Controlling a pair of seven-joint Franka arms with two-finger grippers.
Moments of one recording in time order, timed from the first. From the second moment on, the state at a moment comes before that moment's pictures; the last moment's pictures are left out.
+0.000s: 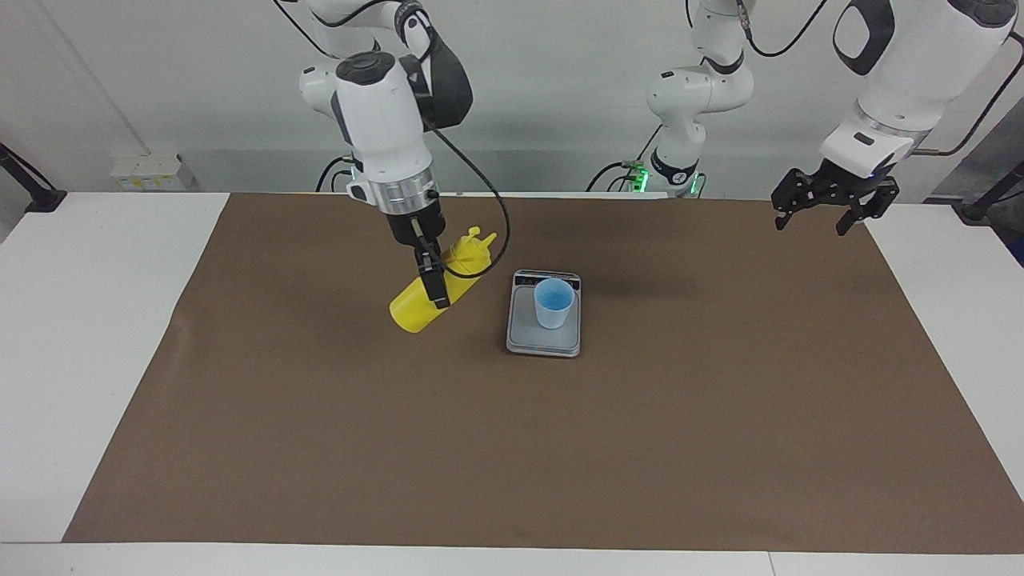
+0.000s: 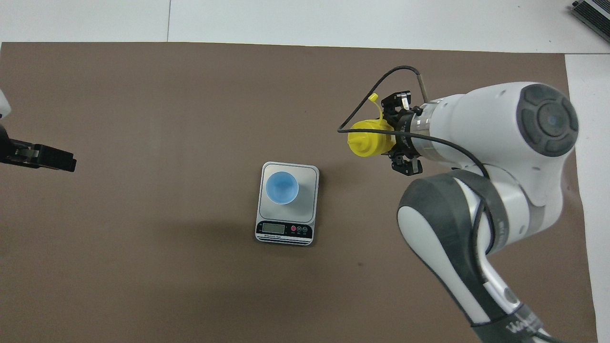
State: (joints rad) left arm 0.10 -0.05 -0.16 -1.66 0.00 1.61 0.14; right arm 0.19 0.10 0.11 -1.79 0.17 2.13 1.62
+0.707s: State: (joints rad) left arm 0.10 -0.05 -0.16 -1.66 0.00 1.61 0.14; right arm -0.09 0.12 0.10 -1.96 0.60 2.06 1.43
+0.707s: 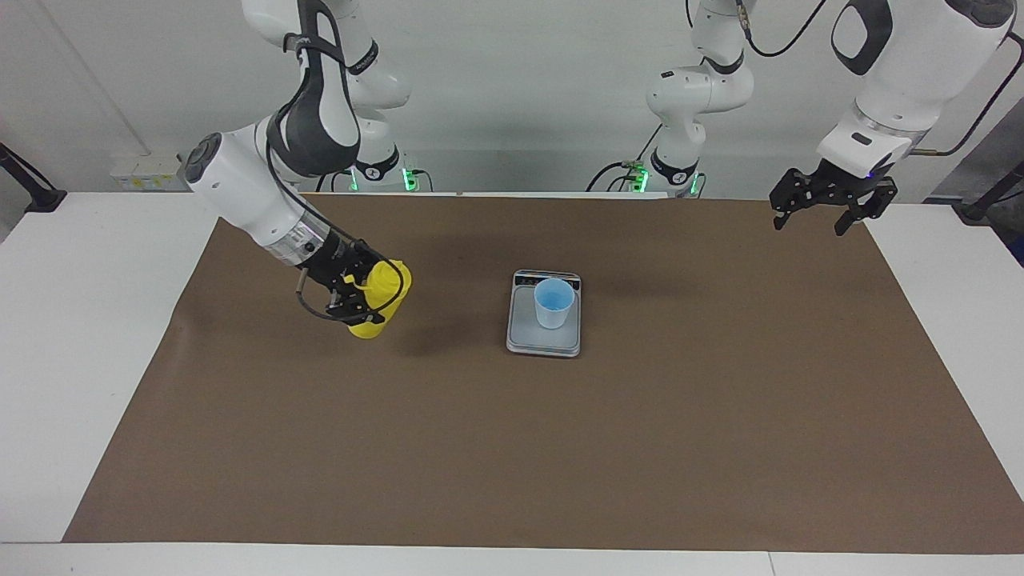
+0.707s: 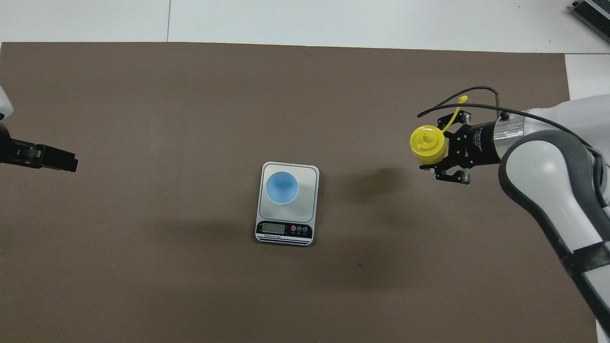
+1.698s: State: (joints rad) left arm 0.10 -0.05 -0.16 -1.66 0.00 1.61 0.14; right arm -0.32 0.21 0.10 -2.08 0.76 2.03 1.07
